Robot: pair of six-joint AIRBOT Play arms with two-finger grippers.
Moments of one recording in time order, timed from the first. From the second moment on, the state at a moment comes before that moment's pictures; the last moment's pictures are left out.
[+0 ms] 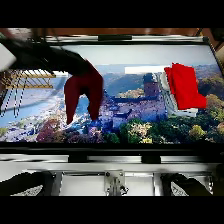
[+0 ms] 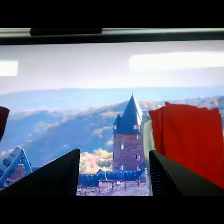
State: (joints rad) left arm -0.54 -1.29 1.75 1.33 -1.17 -1.54; right arm 0.10 -1.12 2.00 1.54 -1.36 -1.49
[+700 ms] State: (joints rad) left arm -0.37 -1.21 1.33 1.33 -1.25 -1.67; right arm 0.10 -1.29 1.89 1.57 -1.69 -1.54
